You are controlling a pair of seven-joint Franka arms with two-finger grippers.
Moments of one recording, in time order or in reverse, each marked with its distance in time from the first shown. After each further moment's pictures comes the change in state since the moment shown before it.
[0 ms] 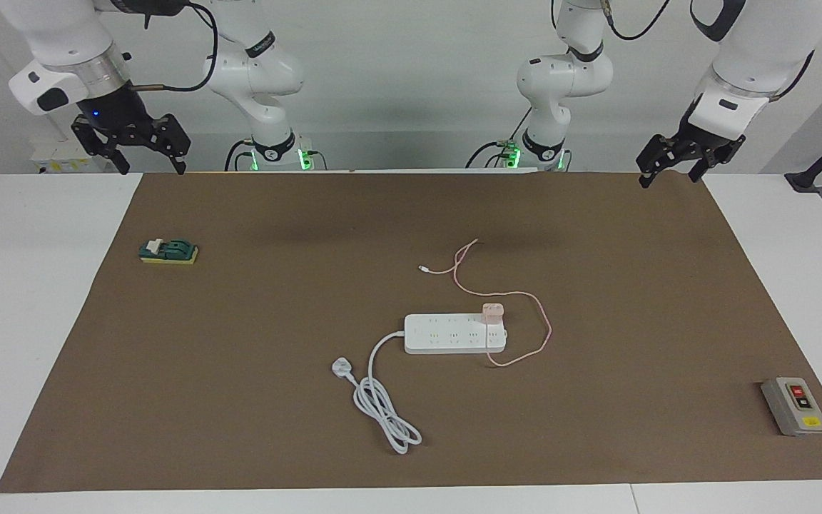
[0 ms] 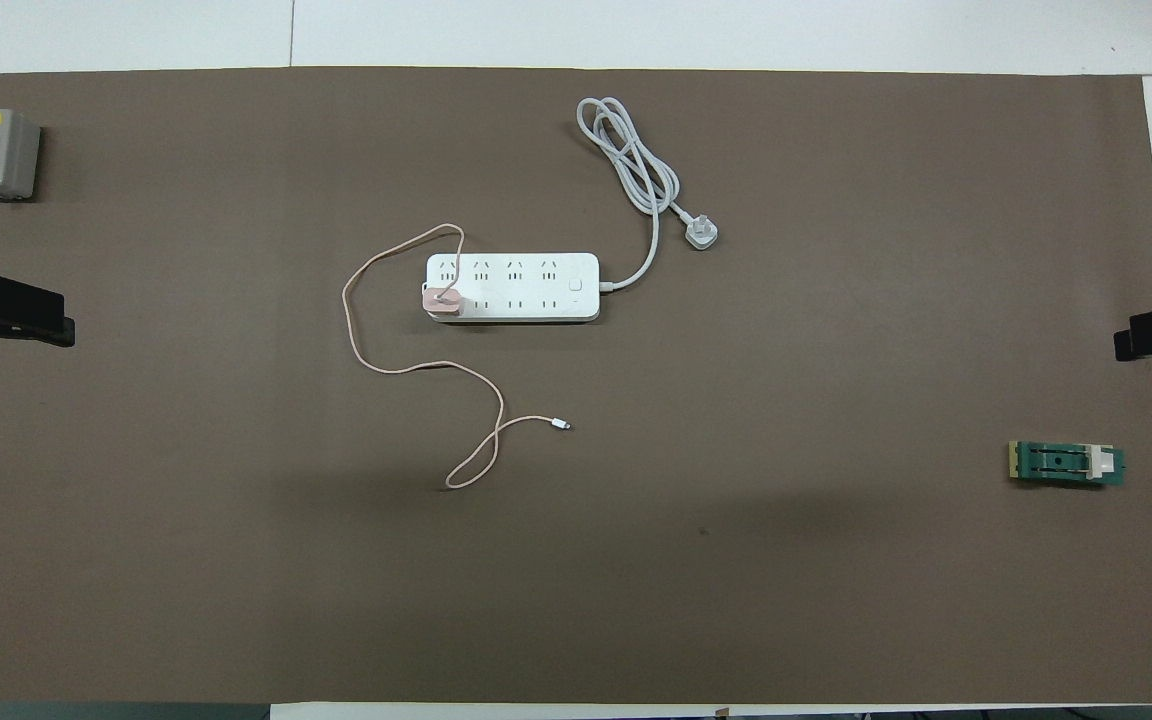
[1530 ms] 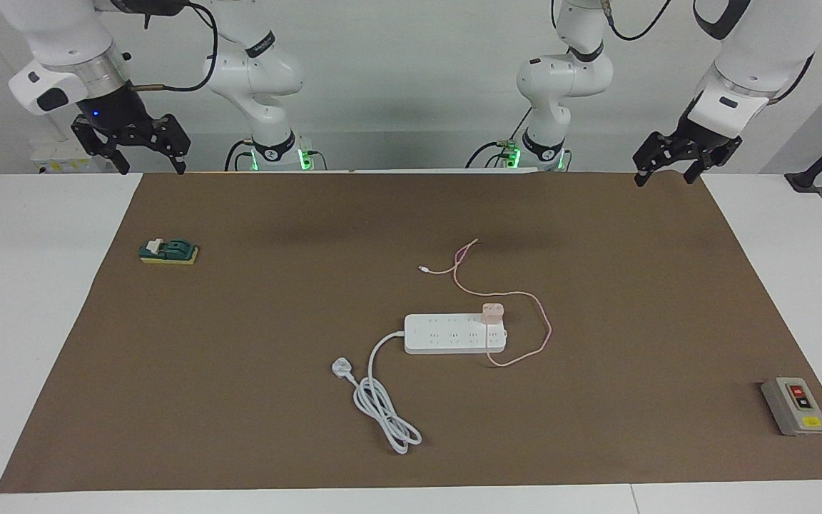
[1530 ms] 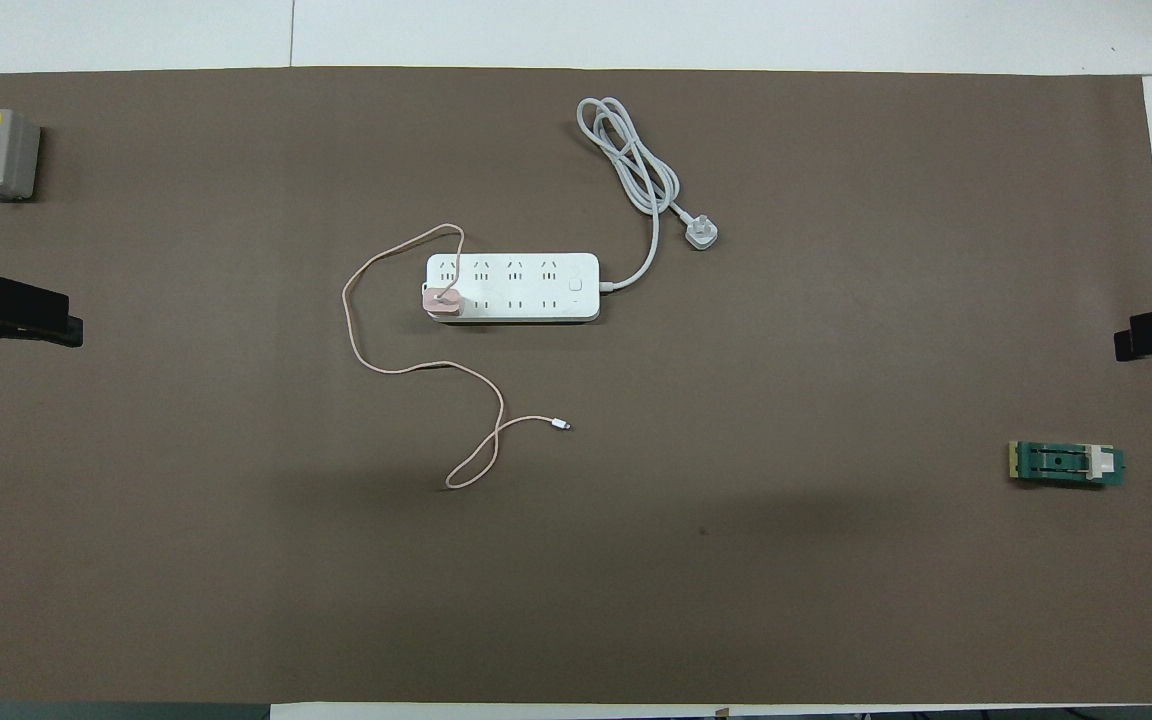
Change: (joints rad) left arm -0.002 0.000 0.013 0.001 -0.049 0.001 0.026; right arm 0.000 0.000 0.000 0.000 0.000 0.000 0.000
